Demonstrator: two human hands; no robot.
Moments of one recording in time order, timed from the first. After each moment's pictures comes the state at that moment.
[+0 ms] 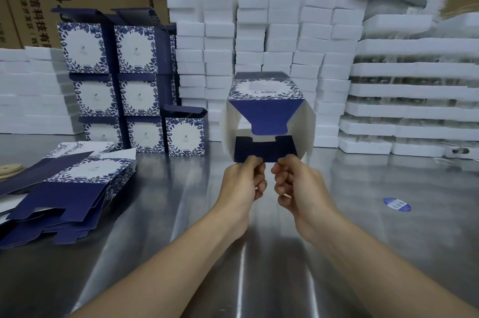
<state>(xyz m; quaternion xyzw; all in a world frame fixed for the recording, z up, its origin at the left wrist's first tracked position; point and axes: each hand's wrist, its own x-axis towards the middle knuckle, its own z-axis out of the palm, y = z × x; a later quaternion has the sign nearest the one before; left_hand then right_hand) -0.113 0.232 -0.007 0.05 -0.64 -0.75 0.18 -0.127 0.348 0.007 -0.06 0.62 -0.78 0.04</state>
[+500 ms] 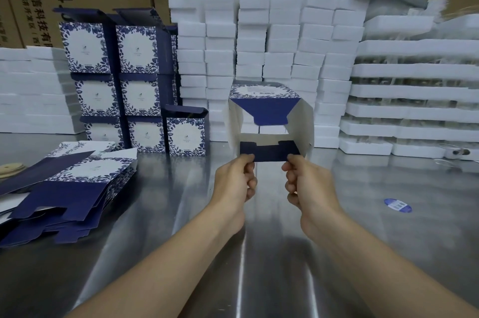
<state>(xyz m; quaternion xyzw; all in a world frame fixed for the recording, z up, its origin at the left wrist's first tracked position) -0.117 0.223 -0.004 0.11 -0.57 -0.79 0.18 -0.134 0.351 0.006 -0.03 0.62 -0.78 -0.03</state>
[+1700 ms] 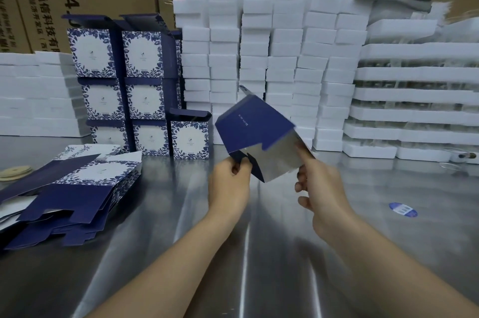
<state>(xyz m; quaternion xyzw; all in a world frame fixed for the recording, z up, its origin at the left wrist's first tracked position) -0.122 0.204 -0.010 0.12 -0.75 -0.55 0.34 -0.138 0.360 0.013 -0.03 0.66 -0.75 -0.03</state>
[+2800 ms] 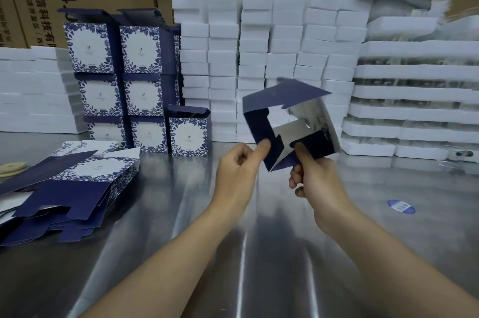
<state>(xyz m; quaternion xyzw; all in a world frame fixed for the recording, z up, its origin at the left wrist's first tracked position) -0.106 0.219 0.009 0.00 -0.68 -0.67 0.30 -0.146 0.361 0.010 -0.11 0.70 -0.70 -0.06</state>
